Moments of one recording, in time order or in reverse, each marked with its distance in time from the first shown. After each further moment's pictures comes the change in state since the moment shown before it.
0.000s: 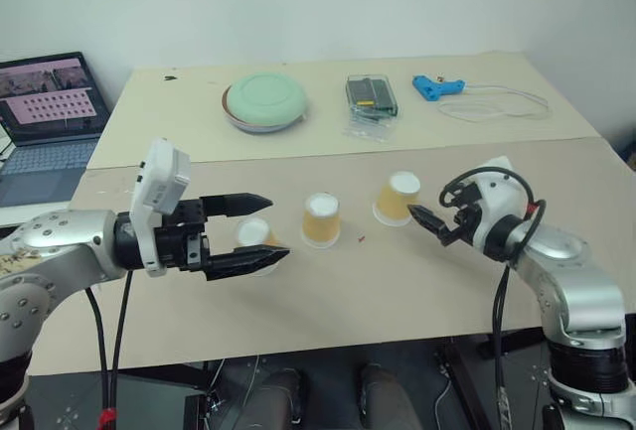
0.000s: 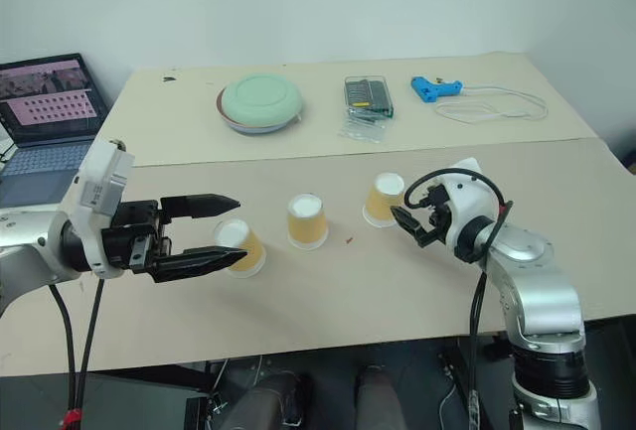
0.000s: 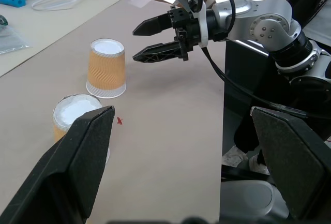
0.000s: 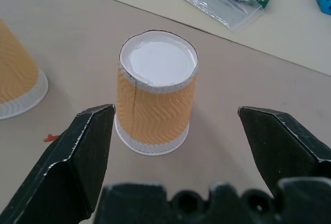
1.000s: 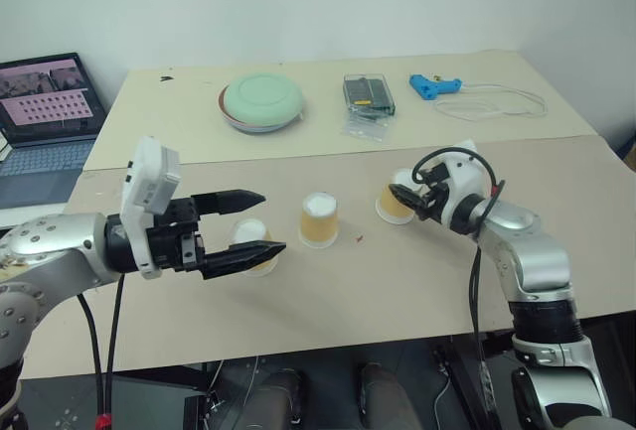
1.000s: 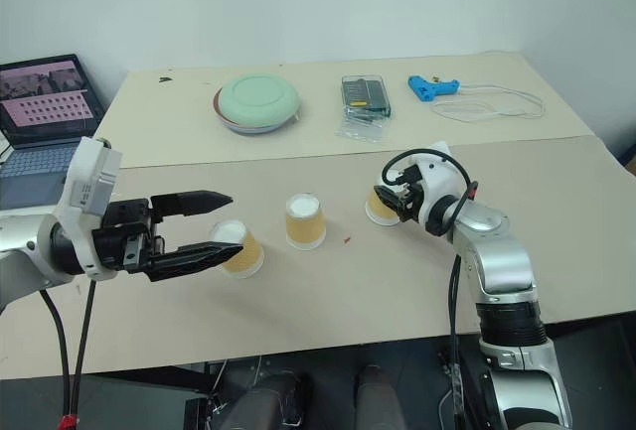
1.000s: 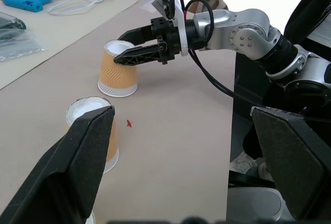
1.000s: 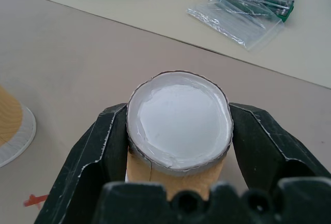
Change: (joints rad) left arm 0.040 0.005 0.057 -0.029 -0.041 0.002 0.066; right arm -0.164 0.077 0.089 0.282 -0.017 -0.152 -0.007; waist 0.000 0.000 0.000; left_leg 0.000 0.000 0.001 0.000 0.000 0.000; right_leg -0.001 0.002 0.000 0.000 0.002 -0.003
